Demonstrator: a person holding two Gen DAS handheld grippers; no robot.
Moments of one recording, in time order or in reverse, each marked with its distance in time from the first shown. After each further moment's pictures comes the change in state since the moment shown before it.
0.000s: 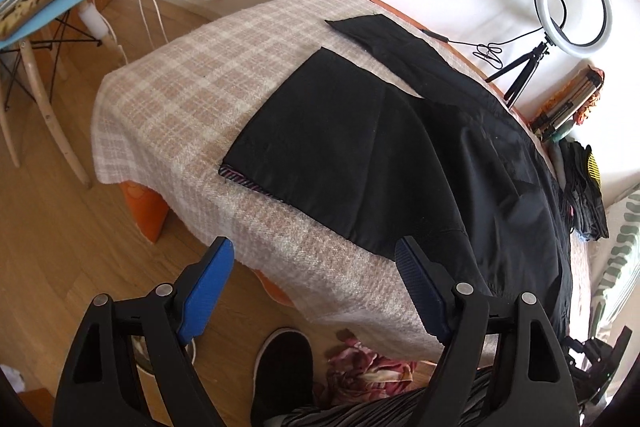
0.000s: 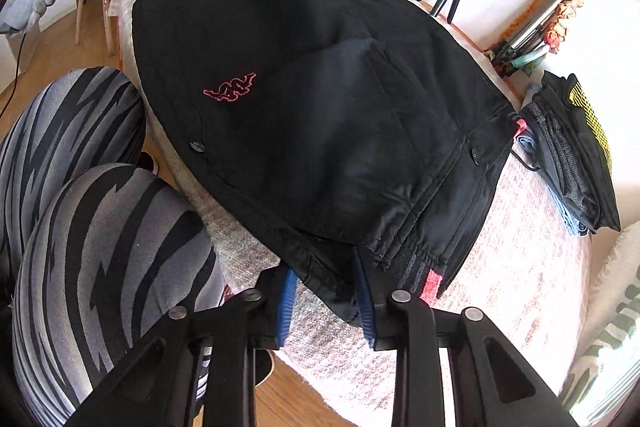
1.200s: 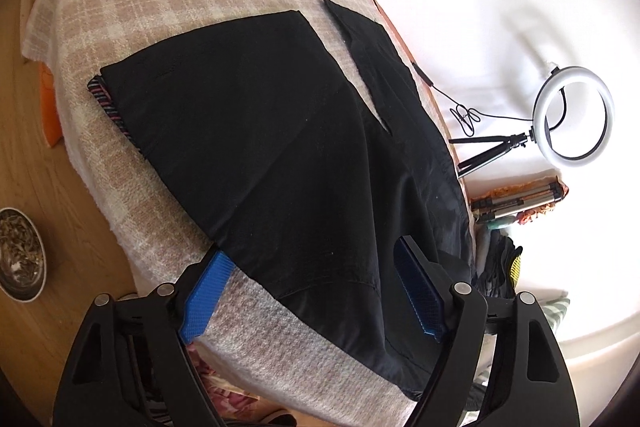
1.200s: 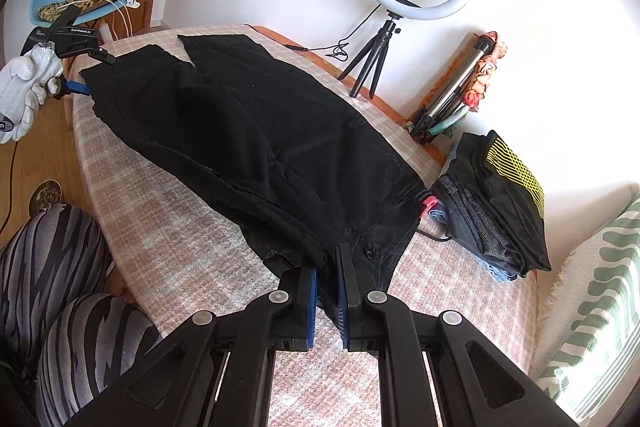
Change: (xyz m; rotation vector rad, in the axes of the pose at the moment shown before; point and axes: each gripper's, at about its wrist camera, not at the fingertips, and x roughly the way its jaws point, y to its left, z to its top) left arm 0.049 -0.023 0.004 -0.433 -0.007 -0.284; right arm -0.063 -0.041 0.049 0.104 -0.207 -0.180
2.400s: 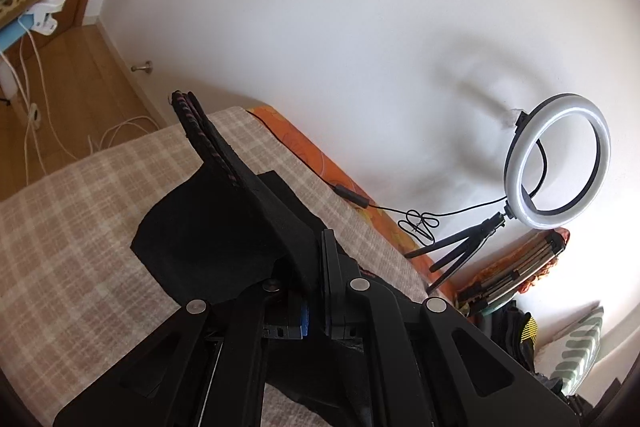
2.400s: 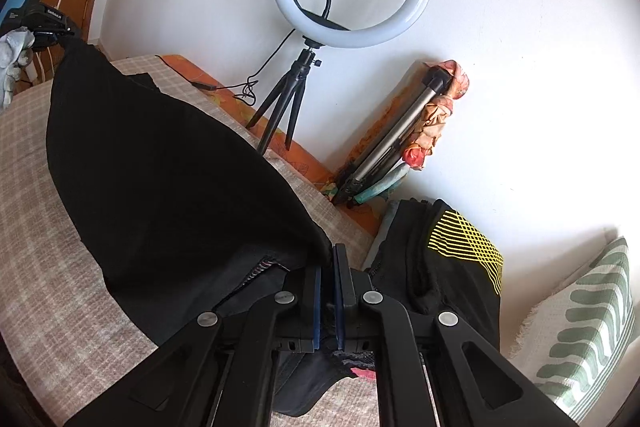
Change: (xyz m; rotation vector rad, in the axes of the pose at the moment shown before) left arm 0.049 -0.153 0.148 0.326 -0.288 -0.014; right arm 0.106 -0.107 0.143 0.052 -0.024 -0.185
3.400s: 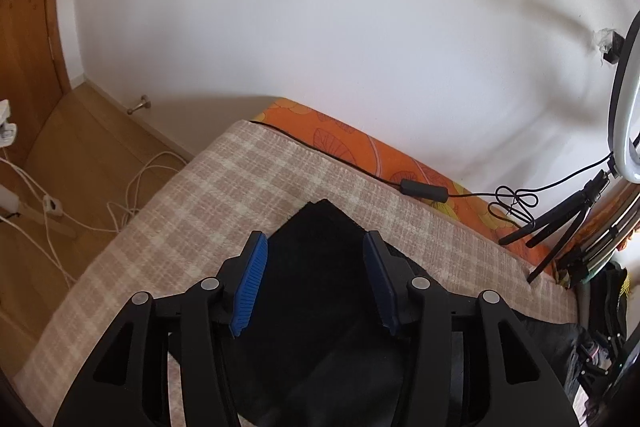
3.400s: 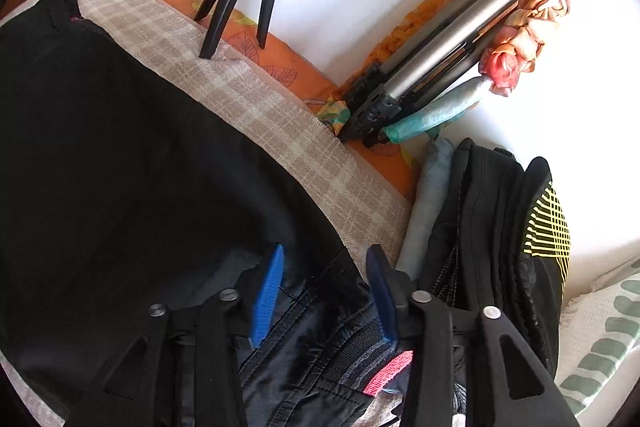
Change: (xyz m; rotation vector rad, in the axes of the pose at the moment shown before) left arm 0.104 -0.007 0.060 0.285 0.153 0.231; right arm 0.182 0.009 0.007 -0.030 0.270 -0.003
